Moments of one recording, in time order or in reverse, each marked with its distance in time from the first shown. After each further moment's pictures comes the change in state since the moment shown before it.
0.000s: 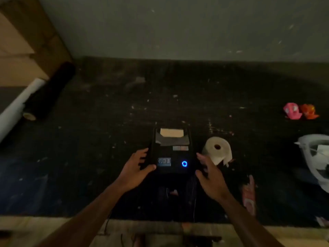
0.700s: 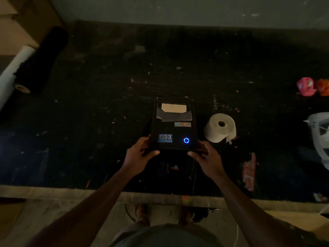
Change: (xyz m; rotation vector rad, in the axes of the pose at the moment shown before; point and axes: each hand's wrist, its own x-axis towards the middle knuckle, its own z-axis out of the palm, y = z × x) left_hand -0.011 -0.024 0.030 -0.079 0.034 -0.047; right_hand 0.003 0.023 0.023 0.157 -0.029 0.204
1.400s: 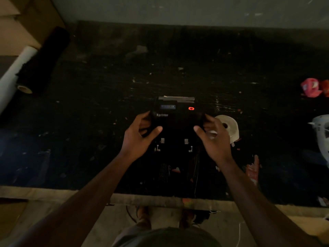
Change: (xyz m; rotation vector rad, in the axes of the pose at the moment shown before) left_hand 0.021 0.061 -0.029 -0.079 0.135 0.208; right_hand 0.024 -0.074 -0.021 0.062 0.247 -0.166
